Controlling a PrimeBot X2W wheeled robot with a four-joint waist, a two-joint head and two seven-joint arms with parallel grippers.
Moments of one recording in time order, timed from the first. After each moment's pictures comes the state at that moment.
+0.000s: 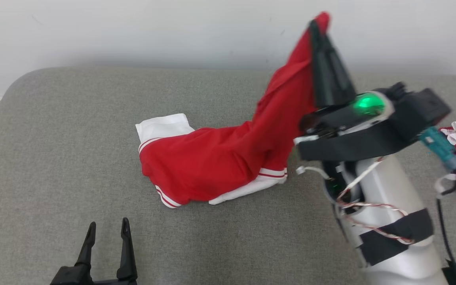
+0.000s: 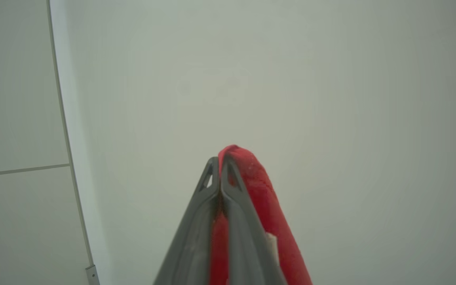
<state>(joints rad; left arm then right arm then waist) -0.02 0.05 -0.05 0.18 -0.21 0.00 -0.26 -0.66 -0.05 0.25 0.16 0.38 0.13 -0.26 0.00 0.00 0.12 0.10</state>
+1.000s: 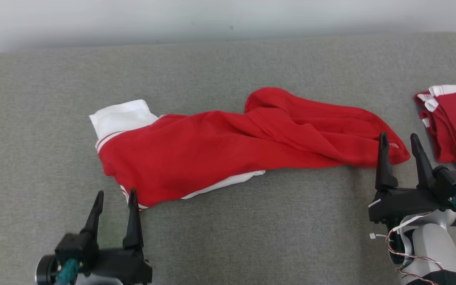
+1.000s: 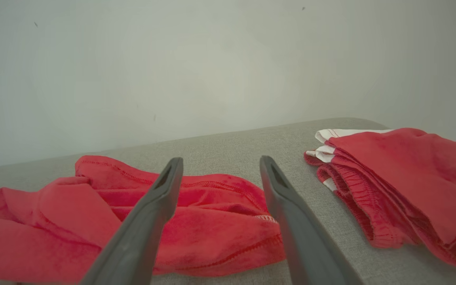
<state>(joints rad) -0.15 0.05 -0.07 0.25 -0.23 -0.03 -0.26 -0.37 -0.12 -0.16 0.41 0.13 0.13 -0.26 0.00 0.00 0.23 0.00</state>
